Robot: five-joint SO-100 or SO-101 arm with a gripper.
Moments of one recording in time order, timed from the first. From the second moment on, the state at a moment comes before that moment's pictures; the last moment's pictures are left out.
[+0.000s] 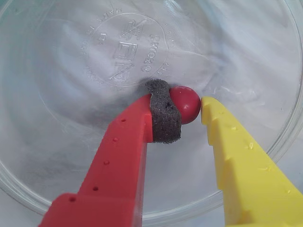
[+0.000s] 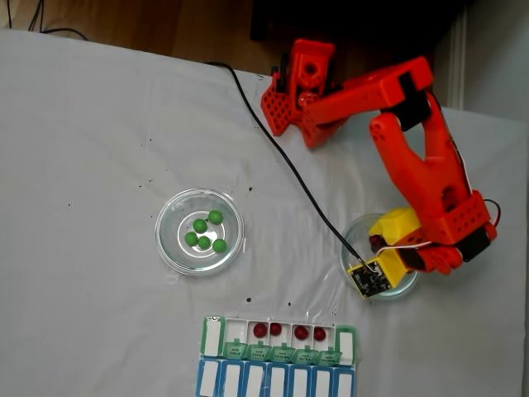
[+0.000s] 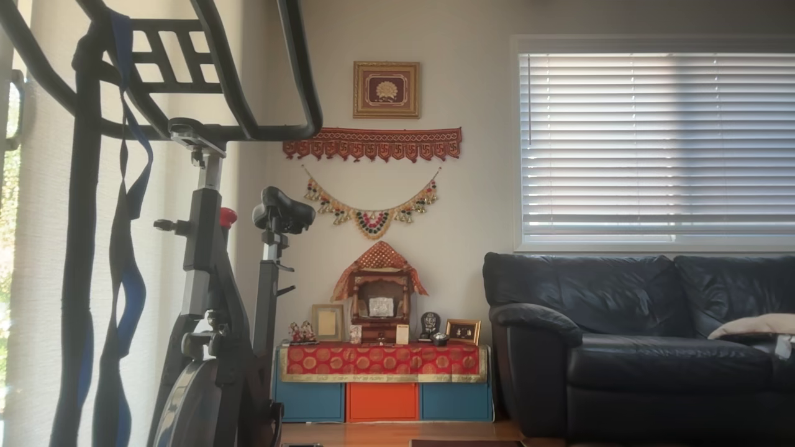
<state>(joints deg) -45.1 87.8 94.6 88.1 2.8</state>
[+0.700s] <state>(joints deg) -40.8 99.8 95.0 86.9 0.8</state>
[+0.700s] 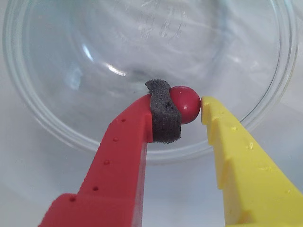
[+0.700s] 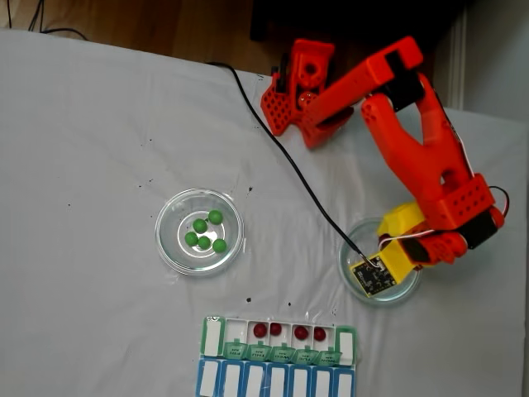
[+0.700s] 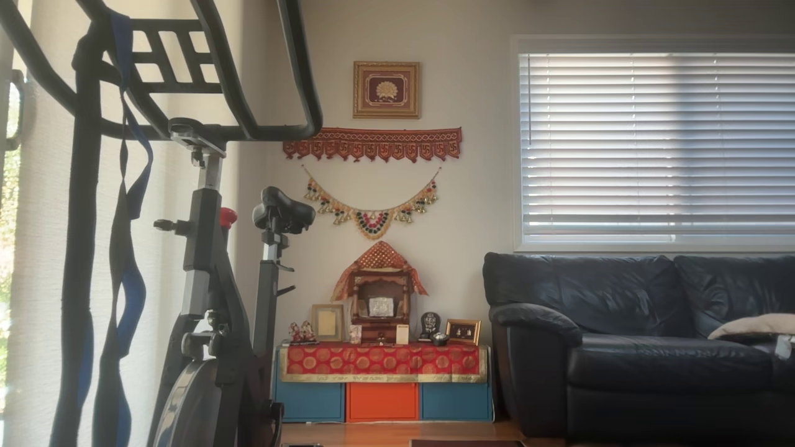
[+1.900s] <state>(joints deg) -1.3 114.3 106.5 56.2 -13.3</state>
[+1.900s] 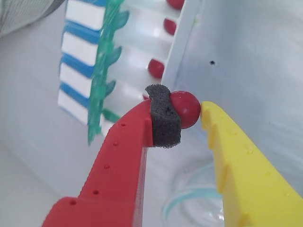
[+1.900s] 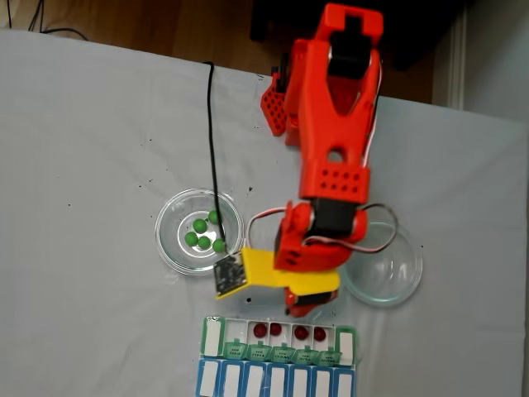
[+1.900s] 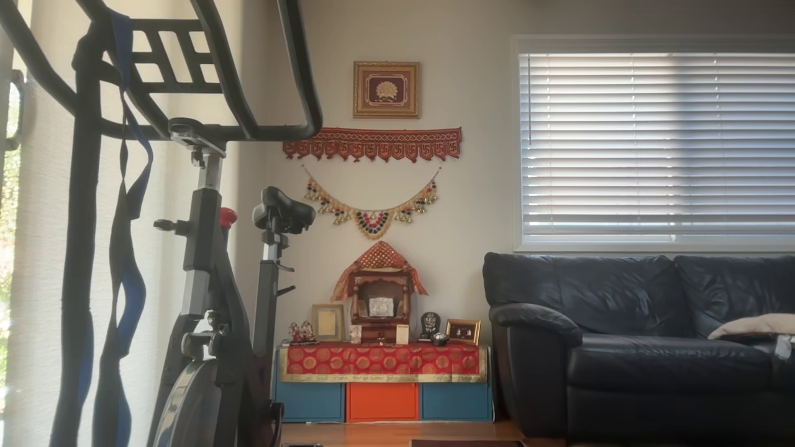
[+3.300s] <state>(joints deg) 5.7 95.9 91.0 56.2 -18.5</state>
